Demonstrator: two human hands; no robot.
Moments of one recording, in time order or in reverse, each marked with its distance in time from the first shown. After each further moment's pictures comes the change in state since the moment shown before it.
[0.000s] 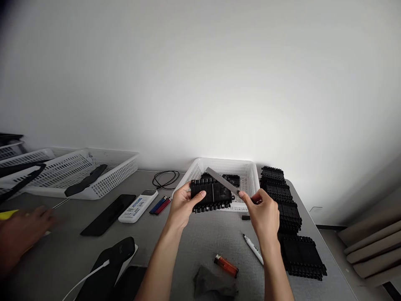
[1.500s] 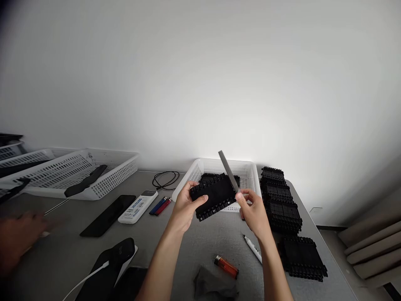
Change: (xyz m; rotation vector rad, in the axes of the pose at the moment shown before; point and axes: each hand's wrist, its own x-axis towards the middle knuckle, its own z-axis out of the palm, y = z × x) left_hand -0.006 0.003 0.008 -0.017 0.057 -0.049; right_hand 0.006 0.003 0.021 0.588 -0.402 -0.024
